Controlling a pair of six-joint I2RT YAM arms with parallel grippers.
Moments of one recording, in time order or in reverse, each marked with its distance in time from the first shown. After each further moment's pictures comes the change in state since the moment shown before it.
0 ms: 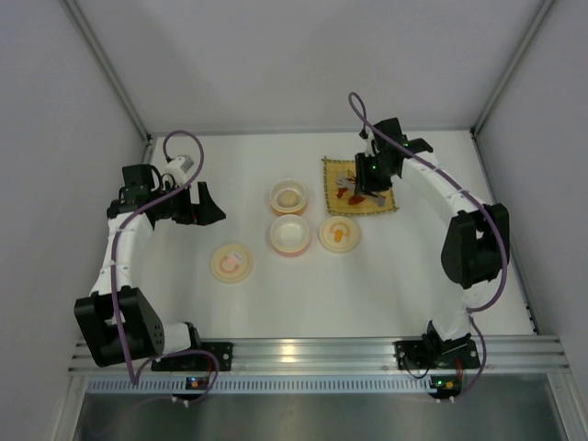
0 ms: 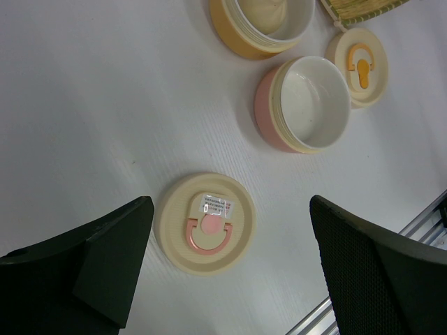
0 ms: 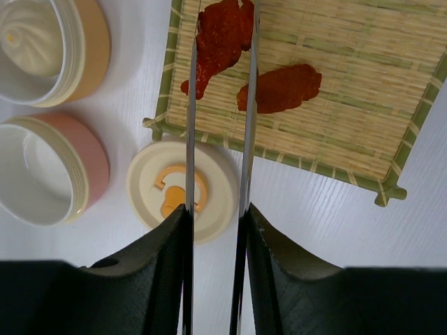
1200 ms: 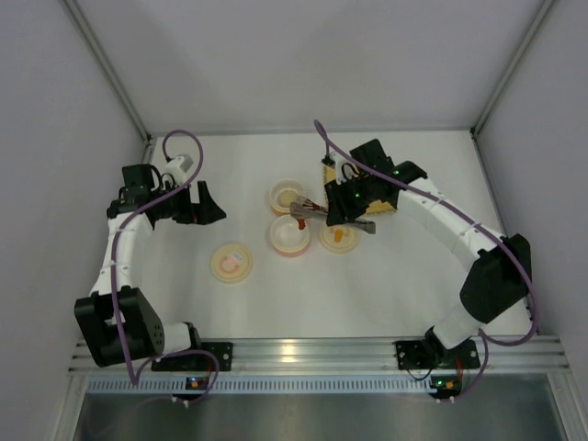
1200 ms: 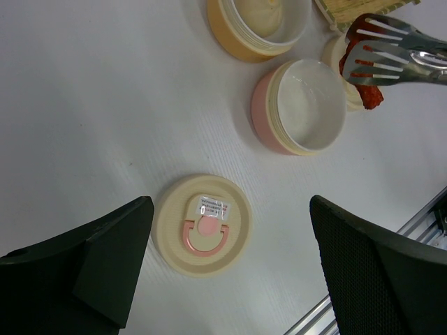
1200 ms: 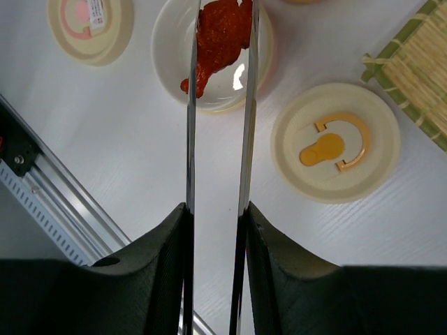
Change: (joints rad) left arm 0.000 0.000 0.000 0.006 0.007 -0.015; right arm 0.219 -0.255 -0.180 0.002 -0.224 -0.152
